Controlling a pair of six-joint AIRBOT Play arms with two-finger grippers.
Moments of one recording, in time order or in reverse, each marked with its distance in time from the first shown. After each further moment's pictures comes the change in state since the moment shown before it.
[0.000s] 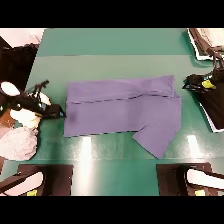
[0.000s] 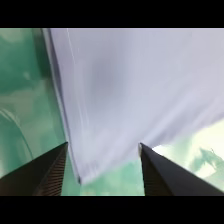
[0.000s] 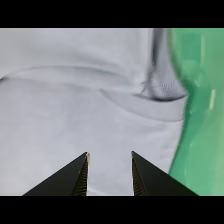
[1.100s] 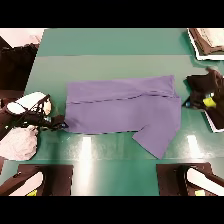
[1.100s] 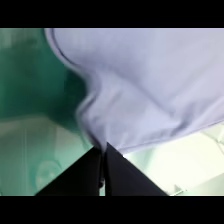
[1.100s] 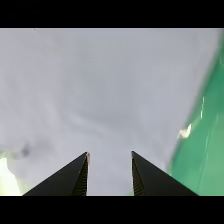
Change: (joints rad) left arm 0.002 0.126 -0.248 -0.121 0.149 -0.042; right arm -0.098 0.192 -0.316 0.041 0.111 -0.041
